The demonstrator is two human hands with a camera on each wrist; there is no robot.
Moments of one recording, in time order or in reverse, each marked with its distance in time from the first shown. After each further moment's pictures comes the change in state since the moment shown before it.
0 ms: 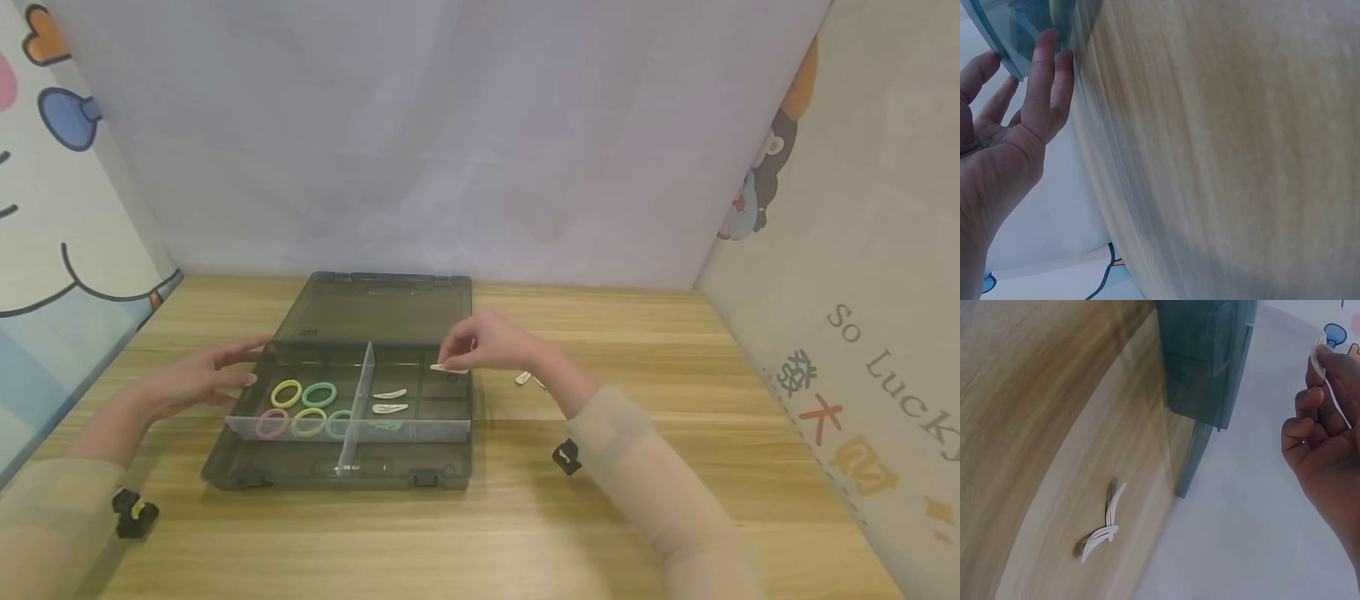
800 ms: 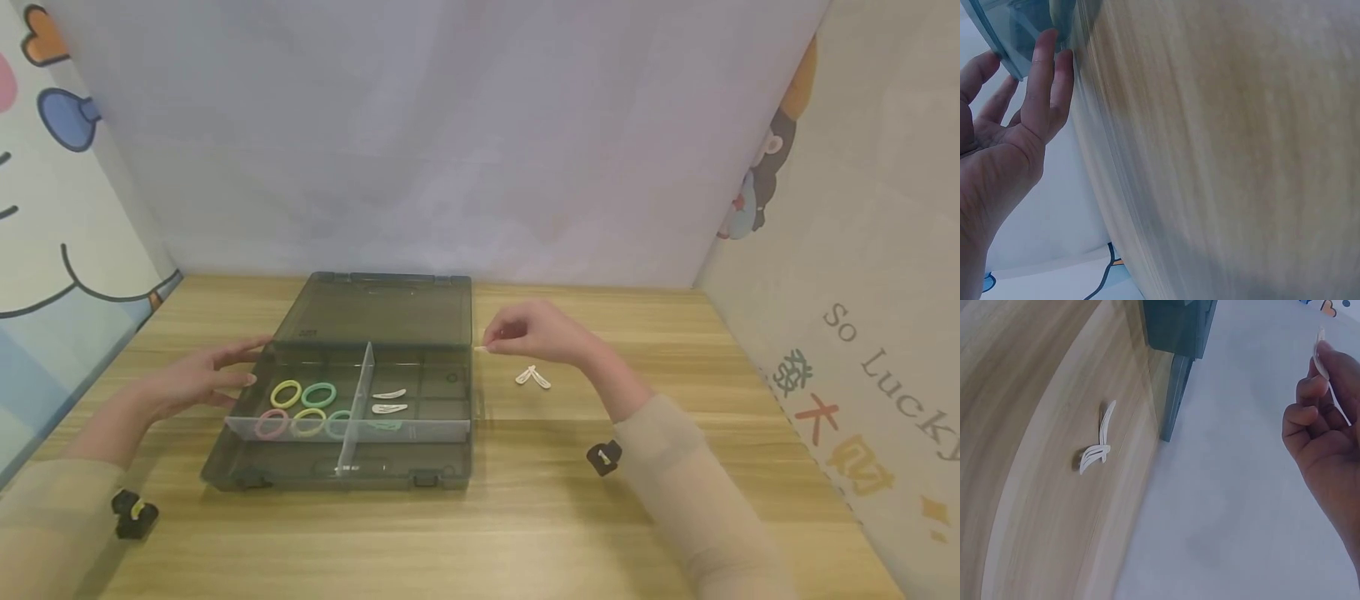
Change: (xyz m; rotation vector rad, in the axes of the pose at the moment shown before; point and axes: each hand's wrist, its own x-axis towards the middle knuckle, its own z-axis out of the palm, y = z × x) left_hand 0.002 -0.005 -0.001 0.002 0.008 -0.011; right_hand -0.048 0.007 -0.032 0.038 0.121 0.063
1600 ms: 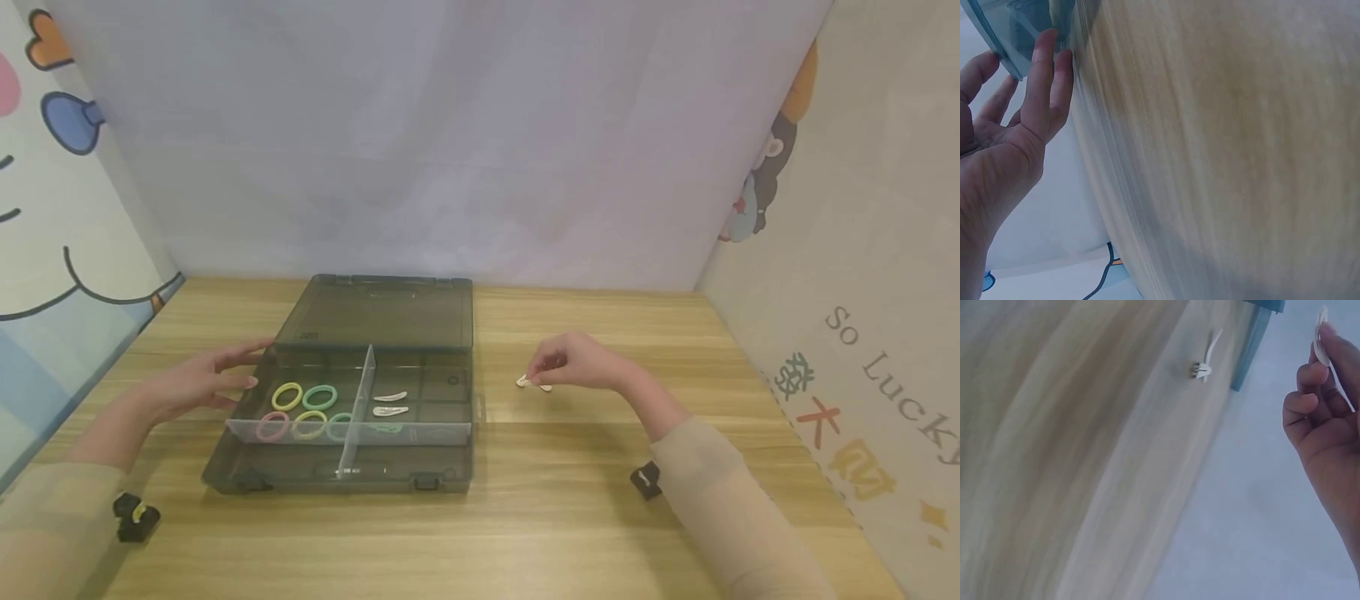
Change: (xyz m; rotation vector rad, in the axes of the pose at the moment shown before) left_hand 0.000 0.000 0.001 -0.013 0.008 0.004; right_hand -0.042 0.048 -0.002 -0.004 -0.126 0.027
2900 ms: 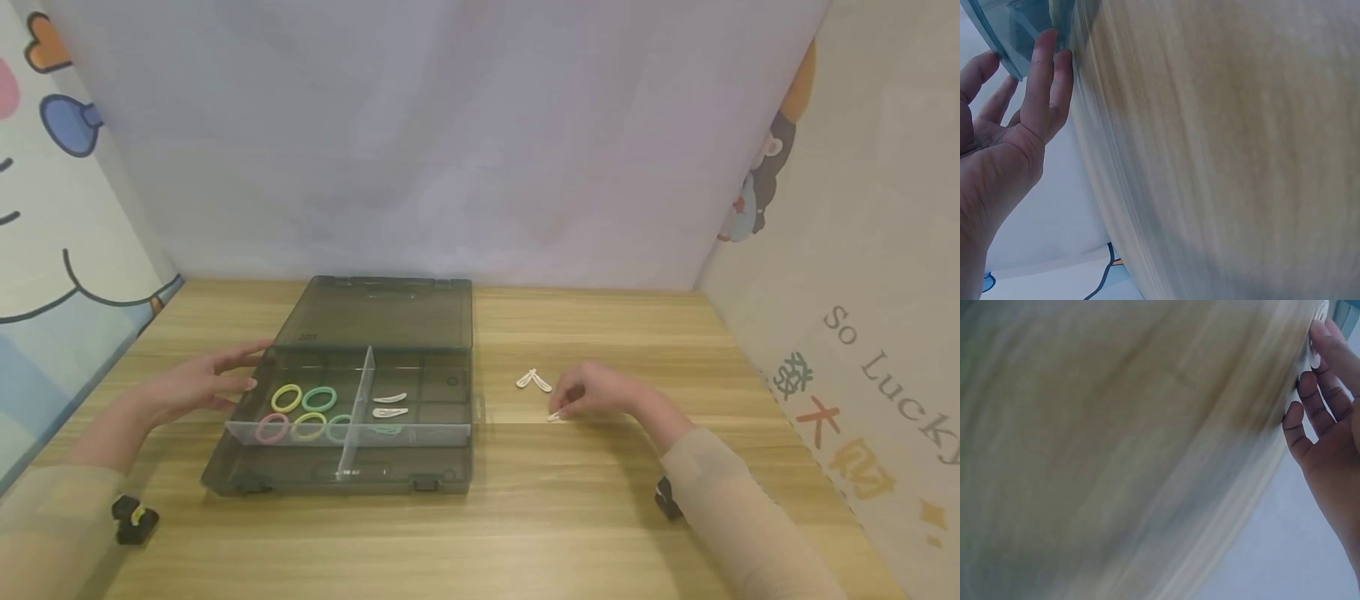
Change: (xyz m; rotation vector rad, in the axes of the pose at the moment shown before) left_hand -0.004 0.005 0.000 0.033 -0.007 0.005; right_hand -0.025 0.055 0.025 -0.039 -0.074 0.004
